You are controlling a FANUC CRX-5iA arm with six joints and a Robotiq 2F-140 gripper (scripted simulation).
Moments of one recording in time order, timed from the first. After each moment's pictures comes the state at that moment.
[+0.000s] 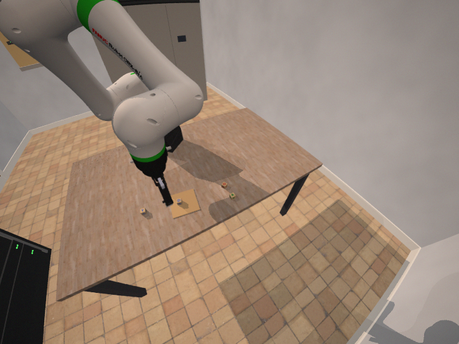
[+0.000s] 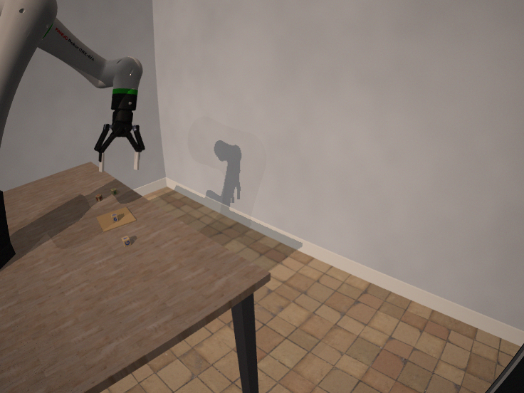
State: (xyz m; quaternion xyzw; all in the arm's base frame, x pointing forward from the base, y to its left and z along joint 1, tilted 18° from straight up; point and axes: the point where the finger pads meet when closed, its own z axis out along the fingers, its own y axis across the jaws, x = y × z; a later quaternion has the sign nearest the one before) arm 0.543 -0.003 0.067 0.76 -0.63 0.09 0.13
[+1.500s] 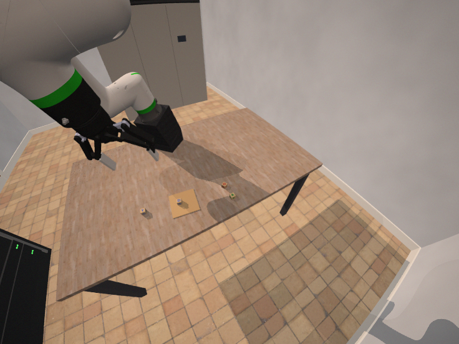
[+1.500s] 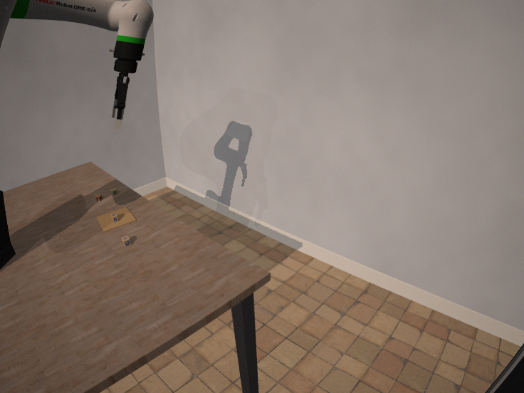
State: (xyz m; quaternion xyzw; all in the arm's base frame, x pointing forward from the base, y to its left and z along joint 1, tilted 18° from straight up) arm 0.509 -0.001 0.244 0.99 -0.10 0.00 0.02
